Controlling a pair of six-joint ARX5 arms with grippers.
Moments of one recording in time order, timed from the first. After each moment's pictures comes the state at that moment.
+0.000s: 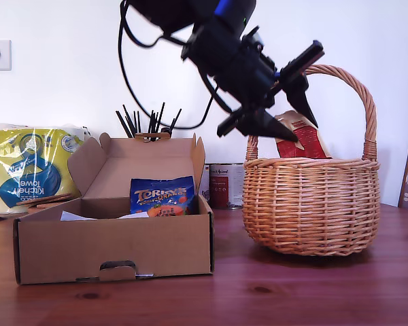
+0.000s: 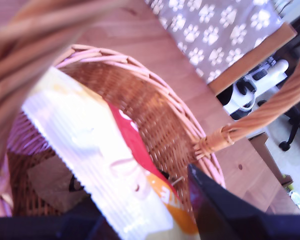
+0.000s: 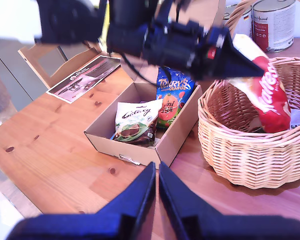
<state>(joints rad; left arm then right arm) -0.79 2.05 1.69 -0.21 0.25 -0.49 0.30 0.29 0.60 -0.65 -0.41 0.13</state>
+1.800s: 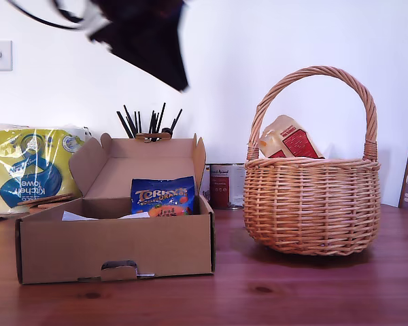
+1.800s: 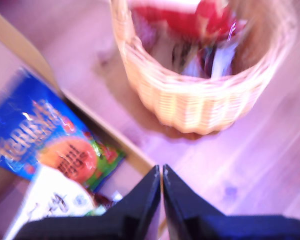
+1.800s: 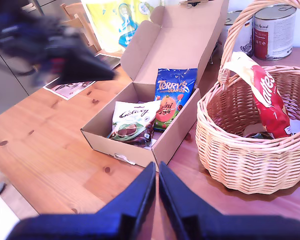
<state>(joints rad) -0.74 1.31 1.08 -0.44 0.02 0.06 0.30 0.29 0.60 -0.64 -0.41 0.07</state>
